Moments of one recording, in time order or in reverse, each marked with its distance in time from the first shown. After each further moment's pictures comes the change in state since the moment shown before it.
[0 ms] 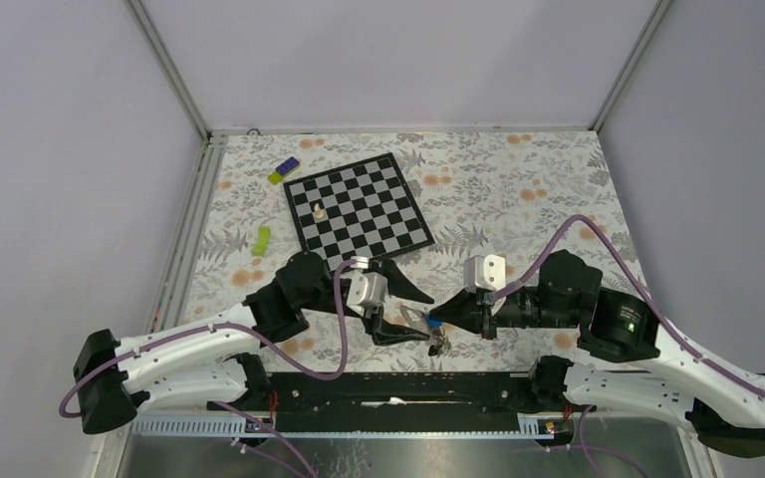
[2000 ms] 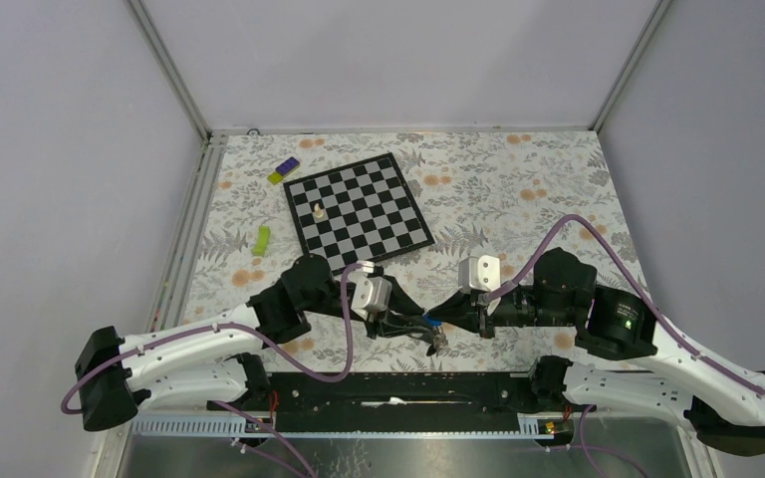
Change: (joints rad) left arm -0.017 0.021 -0.016 0.001 -0.002 0.006; right arm 0.000 0.021 0.016 -0.024 -0.002 -0.030
